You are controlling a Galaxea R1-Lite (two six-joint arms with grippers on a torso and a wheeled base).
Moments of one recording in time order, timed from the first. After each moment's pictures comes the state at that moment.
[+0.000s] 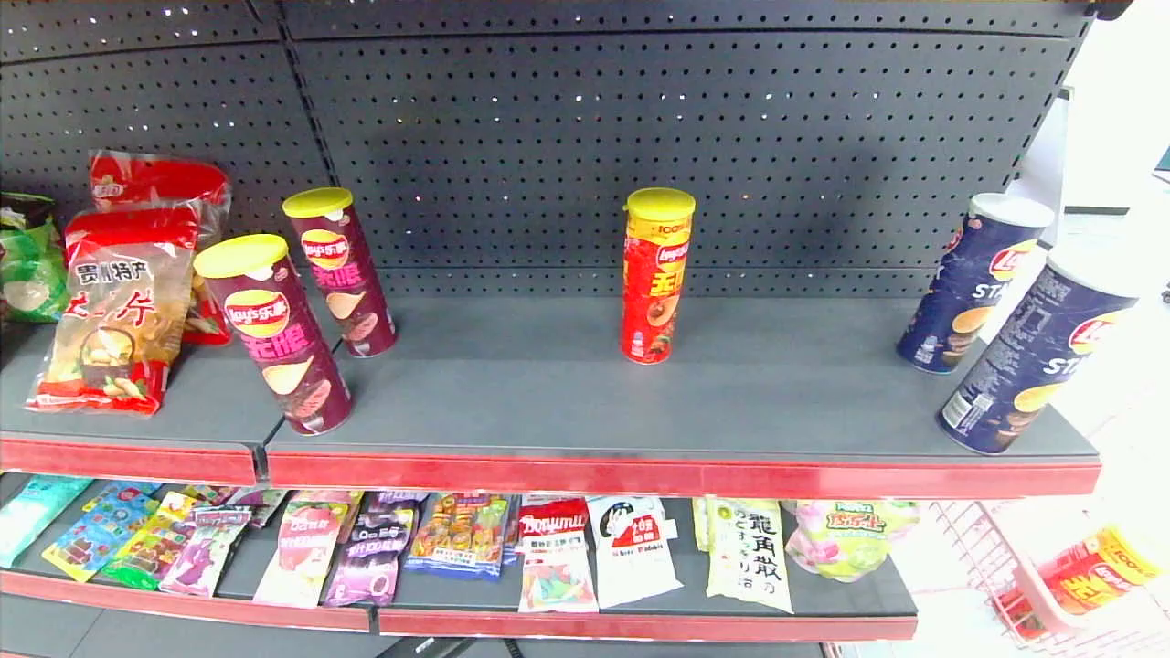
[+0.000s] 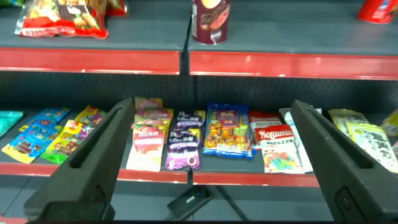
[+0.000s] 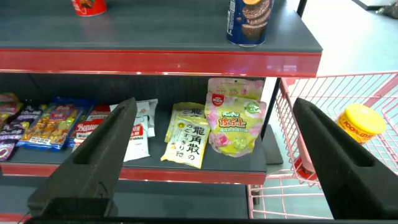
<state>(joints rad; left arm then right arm) -0.01 0.00 0.00 0.01 0.02 -0.01 0.00 0.00 0.00 0.00 0.02 0.00</state>
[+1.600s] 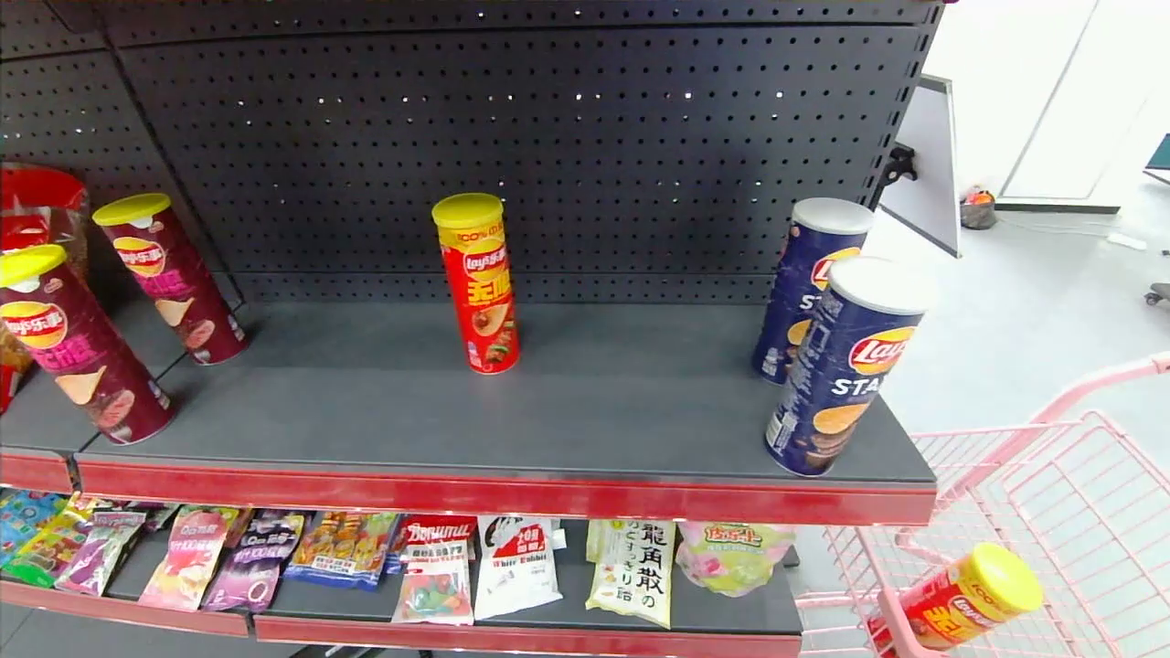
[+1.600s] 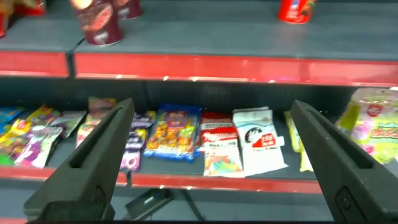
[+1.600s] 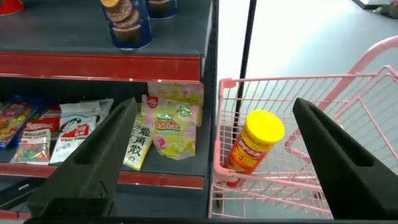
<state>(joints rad) -0.01 0.00 0.00 0.01 0.01 0.00 0.00 0.00 0.00 0.00 0.04 0.00</state>
